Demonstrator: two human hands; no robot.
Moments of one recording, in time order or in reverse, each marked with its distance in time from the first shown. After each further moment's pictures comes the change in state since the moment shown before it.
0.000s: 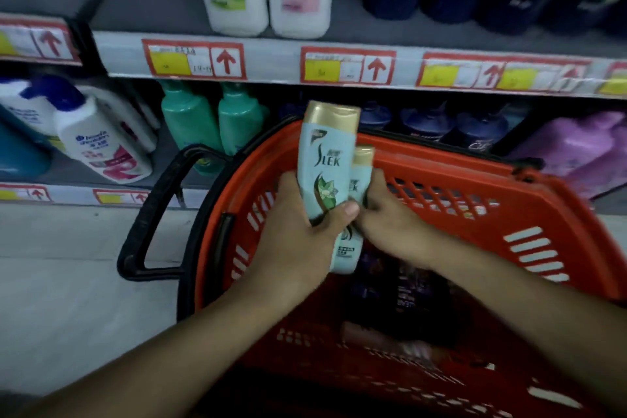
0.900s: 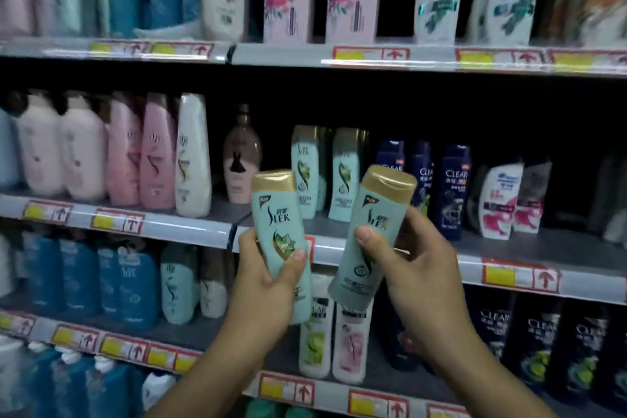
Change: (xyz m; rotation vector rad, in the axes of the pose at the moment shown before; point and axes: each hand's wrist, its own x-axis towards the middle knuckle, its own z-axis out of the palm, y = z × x) left_hand -0.040 0.296 -0.151 -0.244 0.400 0.591; right_hand -0.125 -0.390 -0.071 0.326 0.391 -0.903
